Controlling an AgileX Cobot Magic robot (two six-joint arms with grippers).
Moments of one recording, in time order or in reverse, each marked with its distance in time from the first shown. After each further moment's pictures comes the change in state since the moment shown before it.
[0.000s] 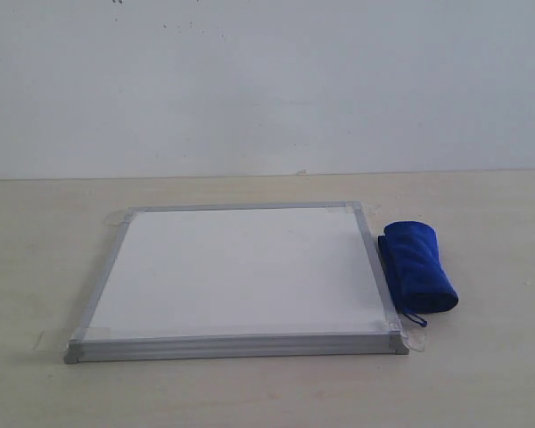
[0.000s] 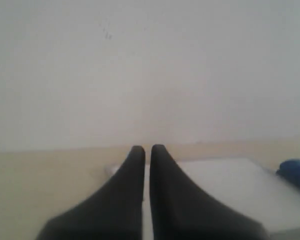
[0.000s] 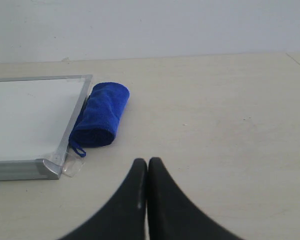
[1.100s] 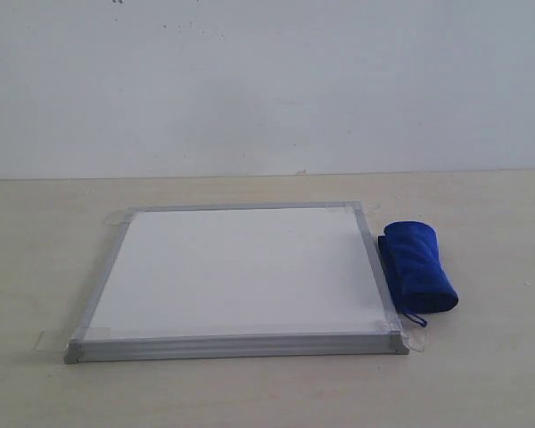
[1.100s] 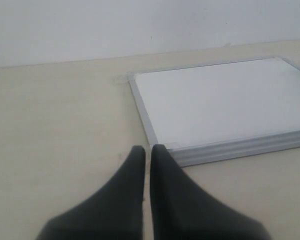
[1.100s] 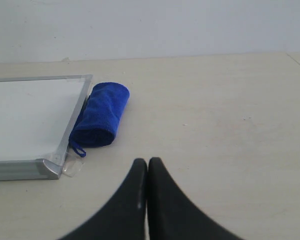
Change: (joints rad) left arm 0.022 0.000 0.000 -0.099 0.311 0.172; right arm 0.000 0.000 0.000 0.000 0.000 0.000
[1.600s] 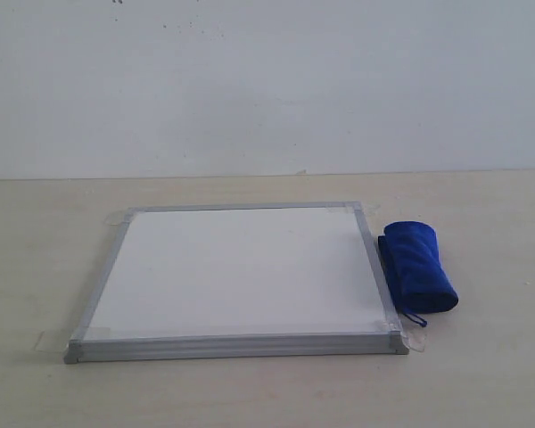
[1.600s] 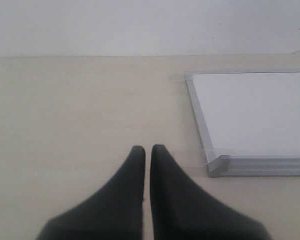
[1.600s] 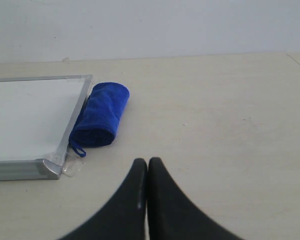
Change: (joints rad) left arm 0.205 0.000 0.000 0.000 0.000 0.000; right arm 0.000 0.000 0.000 0.000 0.000 0.000
